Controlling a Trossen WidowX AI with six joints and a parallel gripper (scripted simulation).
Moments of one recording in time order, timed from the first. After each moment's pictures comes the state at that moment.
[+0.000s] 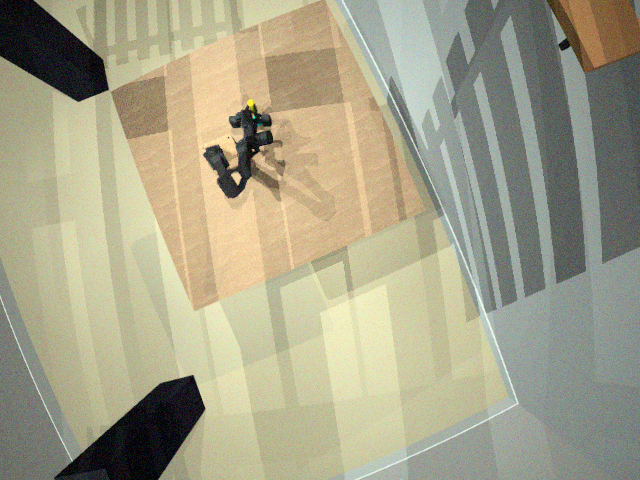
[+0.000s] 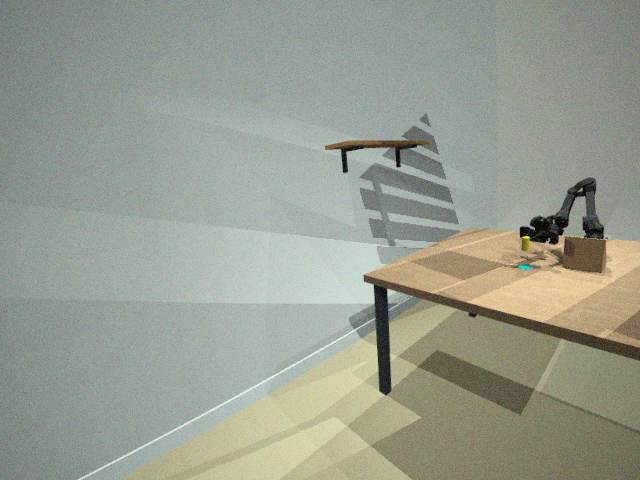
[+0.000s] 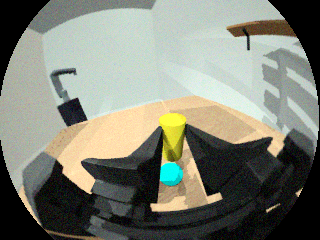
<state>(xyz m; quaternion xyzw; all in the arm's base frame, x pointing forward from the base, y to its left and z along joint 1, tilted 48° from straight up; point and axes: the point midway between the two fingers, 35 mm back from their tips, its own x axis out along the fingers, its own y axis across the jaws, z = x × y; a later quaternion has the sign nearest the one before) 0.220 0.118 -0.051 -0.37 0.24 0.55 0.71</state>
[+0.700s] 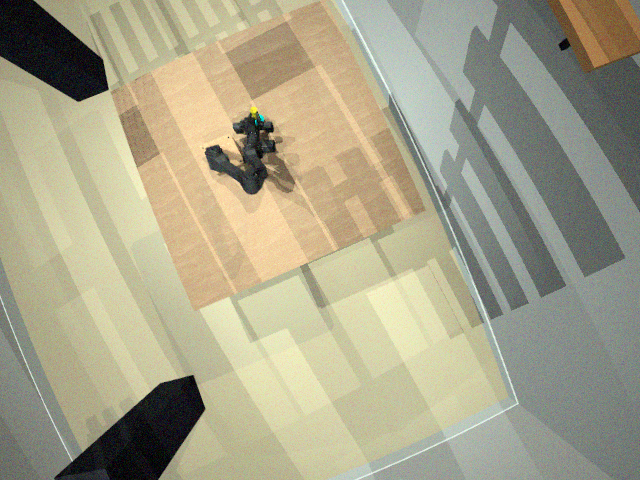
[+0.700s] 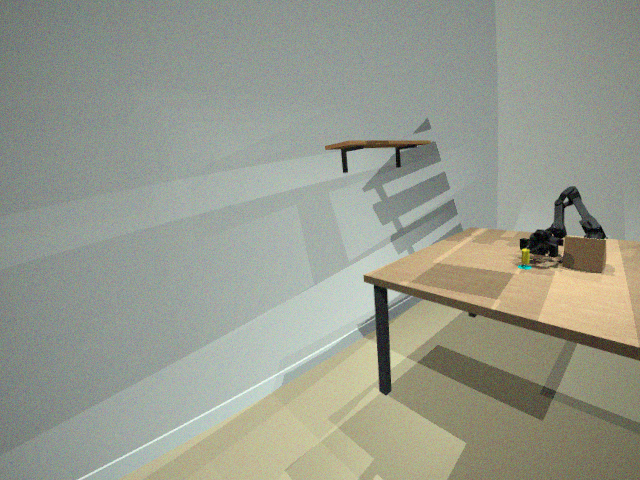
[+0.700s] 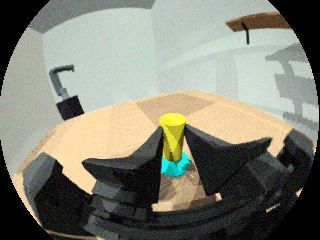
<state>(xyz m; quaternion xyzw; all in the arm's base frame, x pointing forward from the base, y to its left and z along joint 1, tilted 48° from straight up) 0.221 0.071 -0.094 -0.37 0.25 0.55 0.71</state>
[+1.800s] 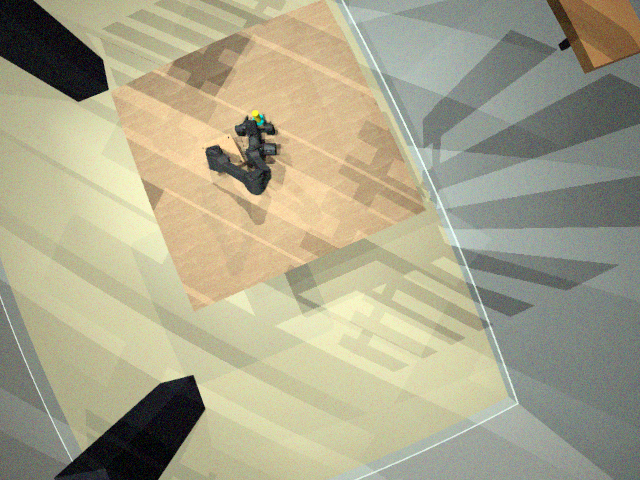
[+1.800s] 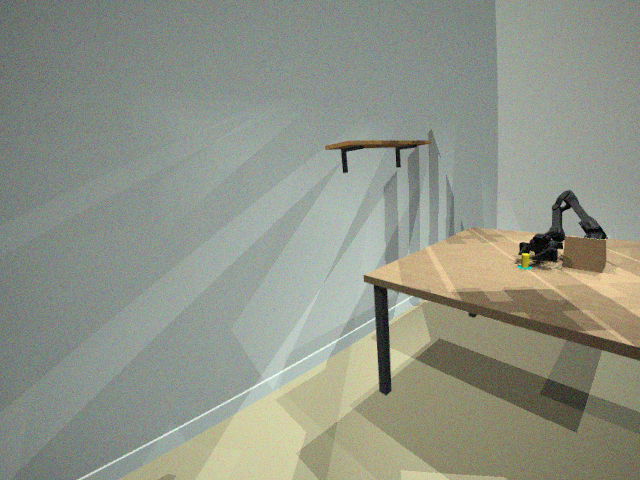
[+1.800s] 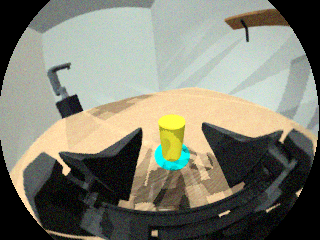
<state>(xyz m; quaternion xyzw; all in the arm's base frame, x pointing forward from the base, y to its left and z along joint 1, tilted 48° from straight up) 0.224 0.054 -0.107 -0.37 0.25 0.55 0.71</state>
